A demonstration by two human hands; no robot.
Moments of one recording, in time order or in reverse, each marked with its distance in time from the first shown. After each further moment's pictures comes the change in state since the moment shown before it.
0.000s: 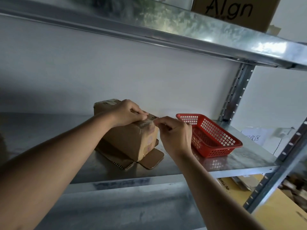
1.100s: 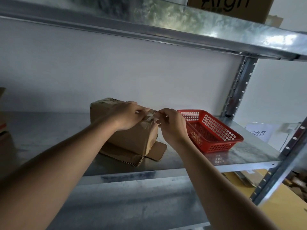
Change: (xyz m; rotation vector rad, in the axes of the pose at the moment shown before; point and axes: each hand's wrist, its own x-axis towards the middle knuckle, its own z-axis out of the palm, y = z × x) left_hand -0.024 0.028 0.018 0.445 0.046 -0.001; right_hand 0.020 0.009 0.001 0.081 -0.280 0.258
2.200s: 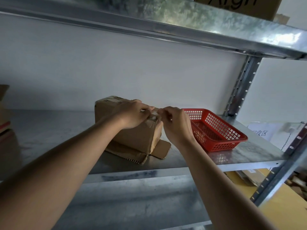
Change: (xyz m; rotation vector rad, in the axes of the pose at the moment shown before) left_hand -0.001 0.001 -0.002 0.057 -0.023 -0.053; right_hand -0.004 -0.006 0.001 -0.122 0.062 -0.134
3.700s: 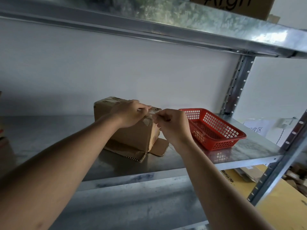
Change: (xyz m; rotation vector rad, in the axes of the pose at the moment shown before) left_hand 0.010 -0.014 -0.005 -0.031 -0.050 0.035; right_hand -0.005 -0.018 0.009 0.292 -0.031 0.277
